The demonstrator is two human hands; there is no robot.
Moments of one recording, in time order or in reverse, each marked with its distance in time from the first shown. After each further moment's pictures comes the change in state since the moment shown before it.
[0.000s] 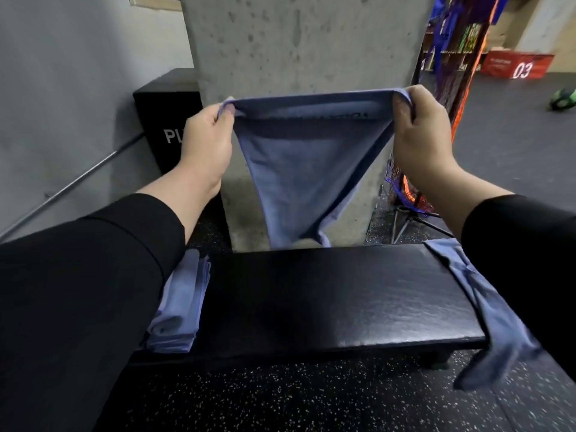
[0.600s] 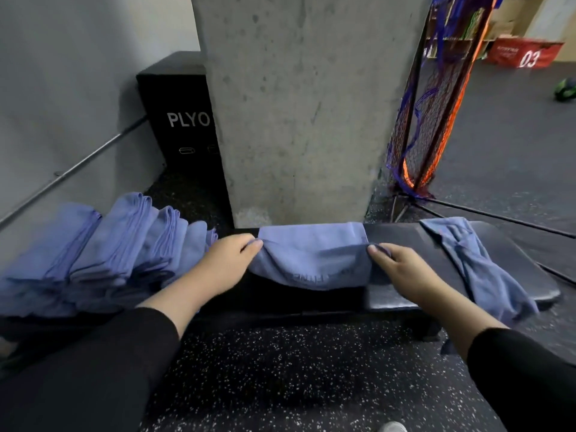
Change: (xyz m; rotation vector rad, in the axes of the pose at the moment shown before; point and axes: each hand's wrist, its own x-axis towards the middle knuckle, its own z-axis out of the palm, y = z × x) left_hand -0.183 -0.087 -0.048 0.700 -0.553 -0.119; right_hand -0.215 0.081 -0.019 0.010 -0.685 0.440
